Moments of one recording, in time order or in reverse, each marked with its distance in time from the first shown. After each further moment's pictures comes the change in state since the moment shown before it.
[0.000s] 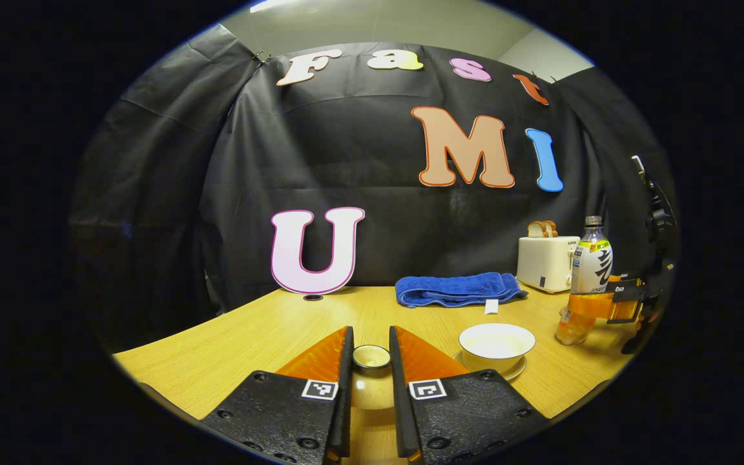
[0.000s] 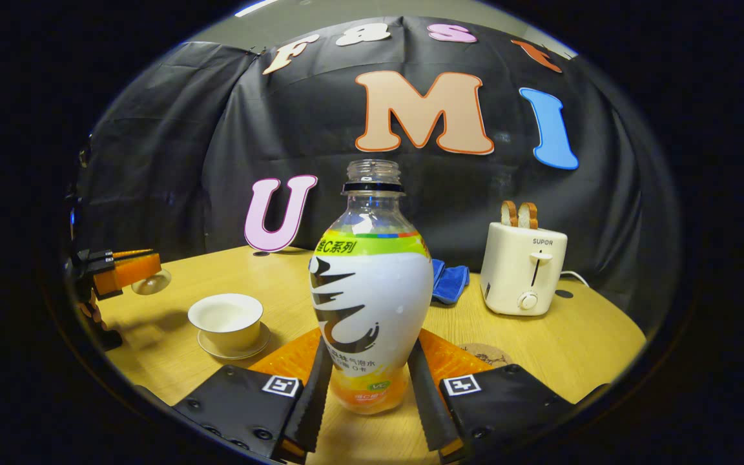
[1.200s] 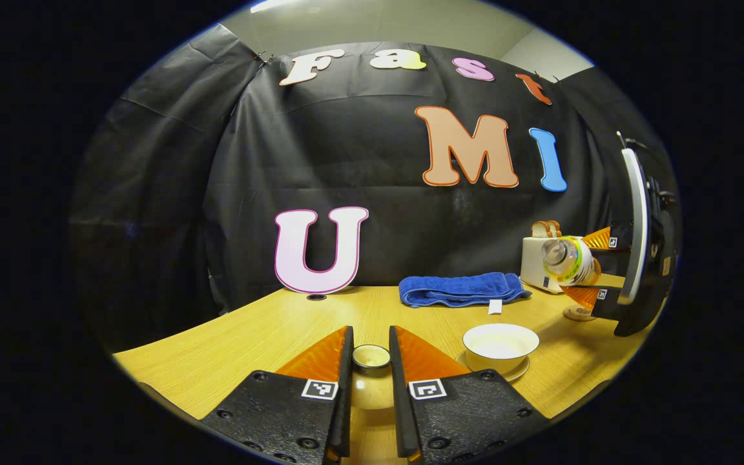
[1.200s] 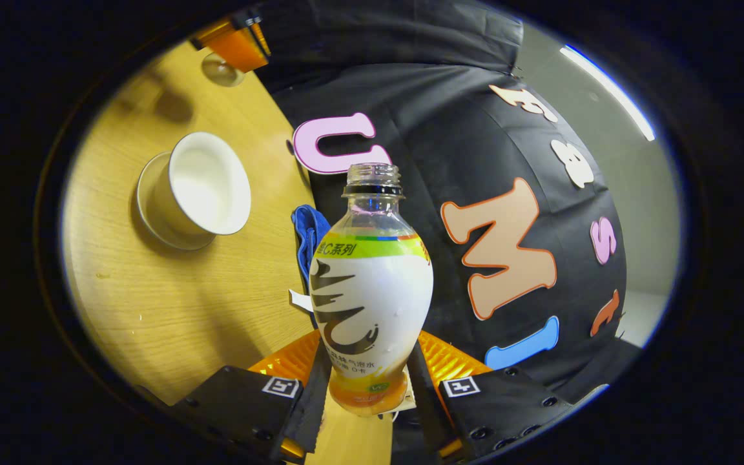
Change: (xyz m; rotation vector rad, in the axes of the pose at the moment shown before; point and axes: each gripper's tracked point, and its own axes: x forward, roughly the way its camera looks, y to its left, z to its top) left arm 0.001 0.003 -0.001 -0.002 0.002 0.014; right arm 0.028 0.027 0.043 -1.215 -0.098 -0.133
